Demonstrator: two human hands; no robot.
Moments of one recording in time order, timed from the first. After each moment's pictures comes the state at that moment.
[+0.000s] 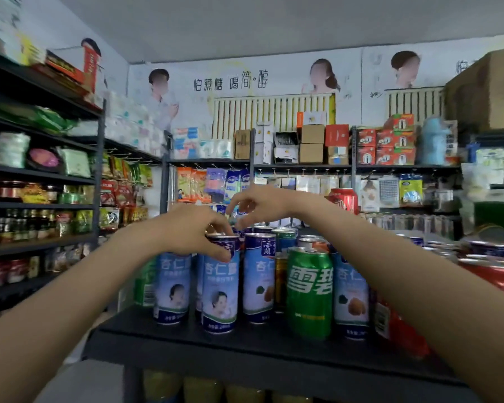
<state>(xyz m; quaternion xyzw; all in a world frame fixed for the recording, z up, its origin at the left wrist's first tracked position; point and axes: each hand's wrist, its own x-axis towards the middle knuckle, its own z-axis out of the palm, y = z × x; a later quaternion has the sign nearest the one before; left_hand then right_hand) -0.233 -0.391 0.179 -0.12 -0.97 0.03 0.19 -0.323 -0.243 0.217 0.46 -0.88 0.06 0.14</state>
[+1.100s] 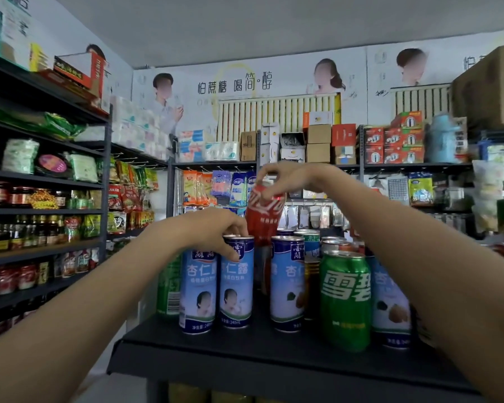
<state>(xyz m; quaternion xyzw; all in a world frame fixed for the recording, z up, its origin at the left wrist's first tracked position) -0.268 -0.425 0.184 -0.16 -0.98 -0.03 0.14 -0.346 -0.256 0.257 0.37 -0.90 0.22 0.08</state>
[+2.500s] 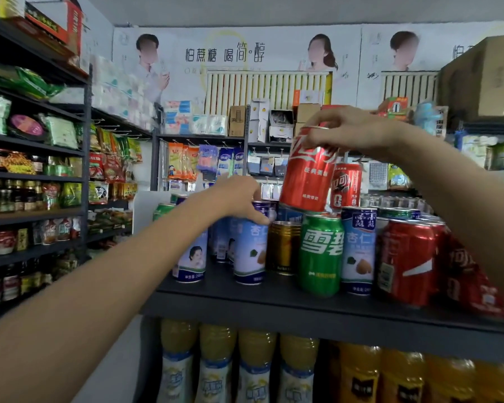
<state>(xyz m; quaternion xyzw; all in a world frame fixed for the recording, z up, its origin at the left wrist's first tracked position) -0.268 -0.369 0.168 -0.13 -0.96 0.01 0.24 -0.253 -0.174 0.245 0.33 -0.87 0.31 0.19</state>
